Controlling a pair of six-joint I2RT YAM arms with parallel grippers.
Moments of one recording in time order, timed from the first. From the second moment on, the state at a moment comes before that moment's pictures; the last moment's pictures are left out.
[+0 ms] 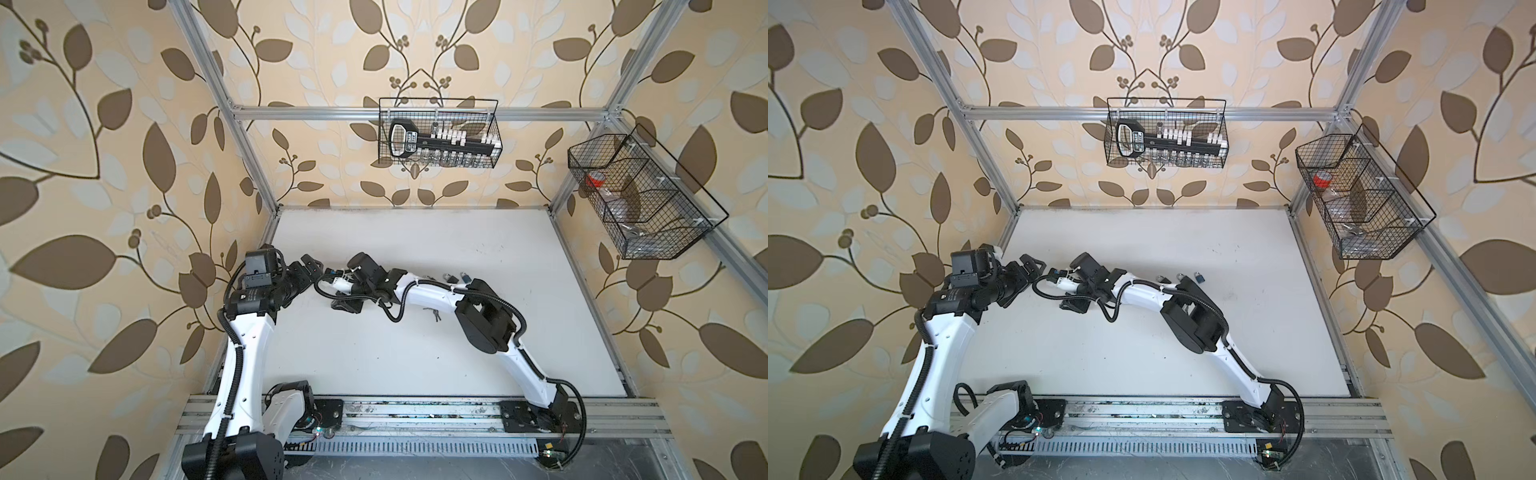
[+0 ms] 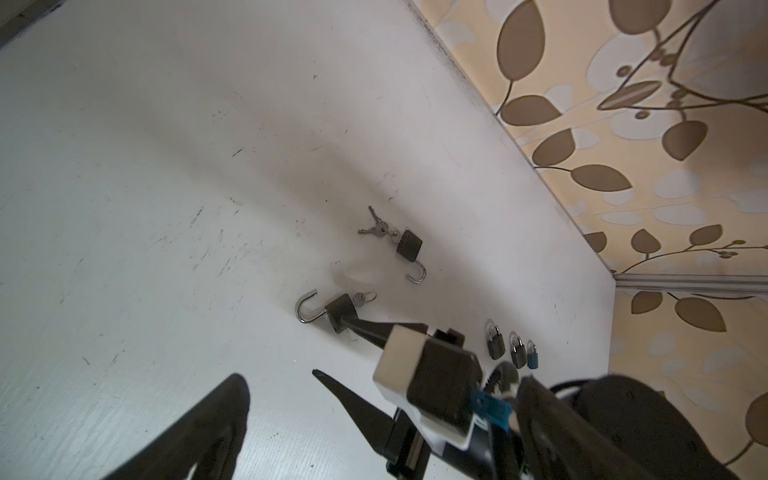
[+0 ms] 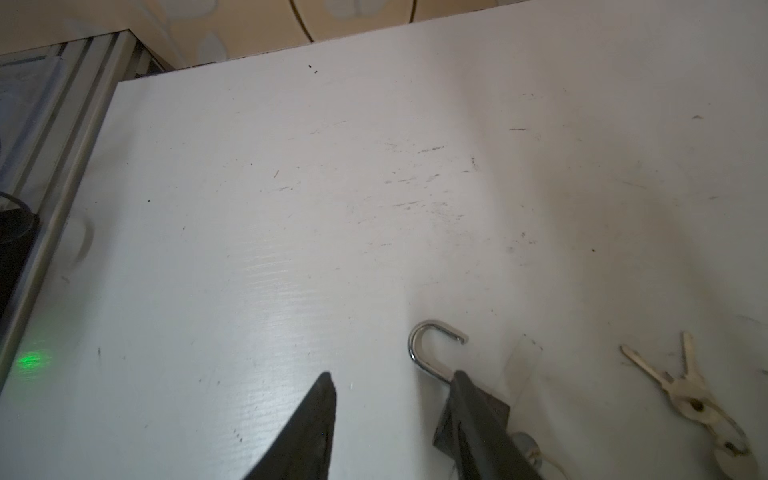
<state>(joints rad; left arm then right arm) 0.20 0.96 0.96 -0.77 0.32 -0.60 0.93 2.43 1.97 -0.27 -0.36 -0.24</state>
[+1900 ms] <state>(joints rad) 0.20 0.87 0.97 -0.82 0.33 -0.57 0.92 2.48 2.01 -0.49 -0.23 -0.38</state>
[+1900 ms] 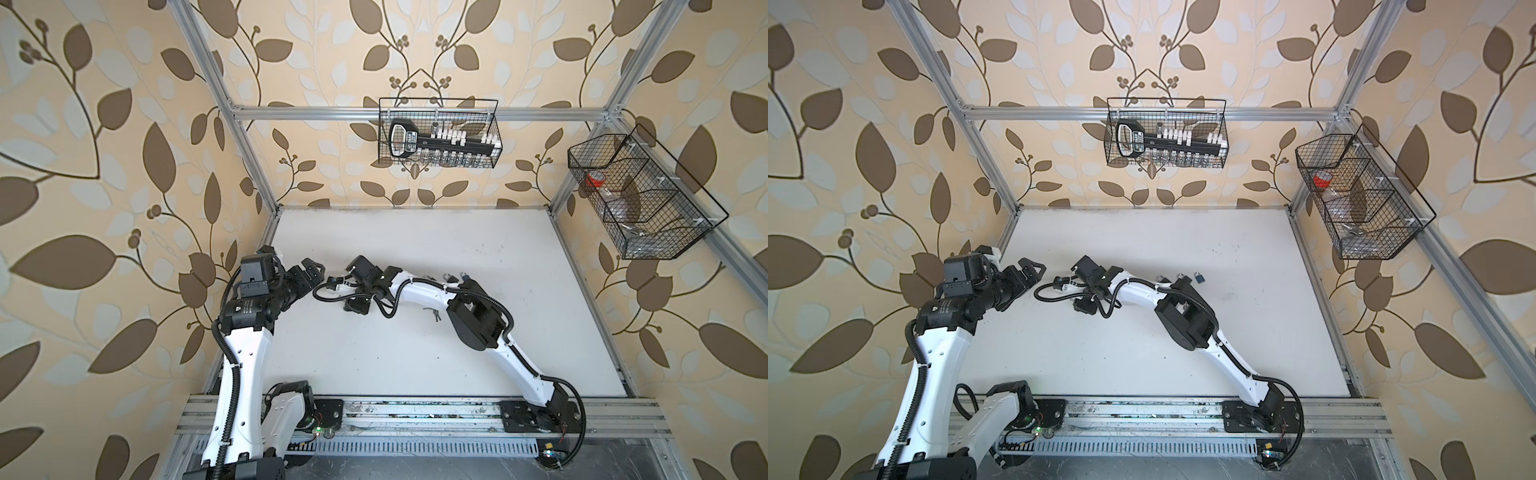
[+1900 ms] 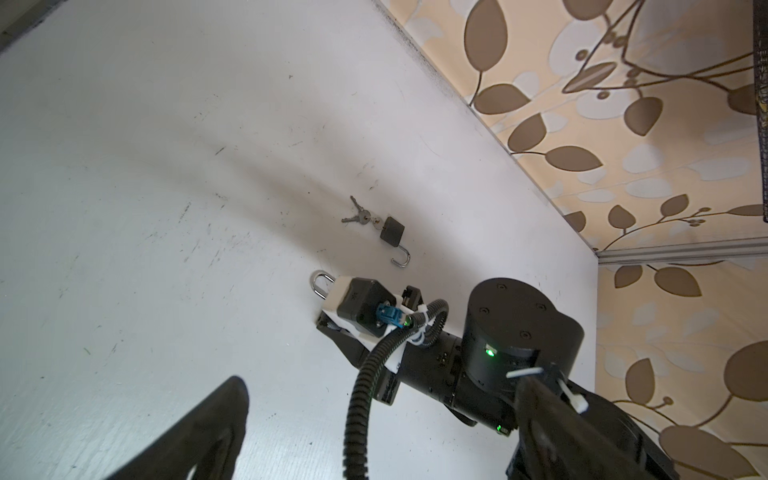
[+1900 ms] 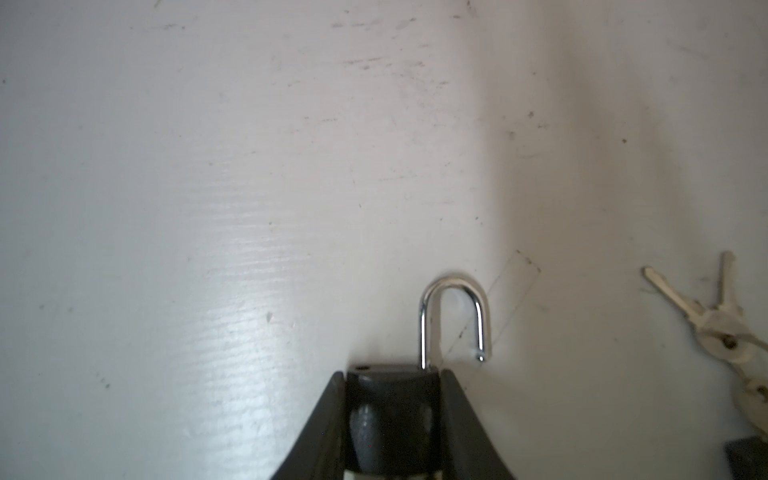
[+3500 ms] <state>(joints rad) -0.40 1.11 0.92 -0.20 0.78 -0.55 0.48 1.22 0.73 0.09 -0.93 0.10</state>
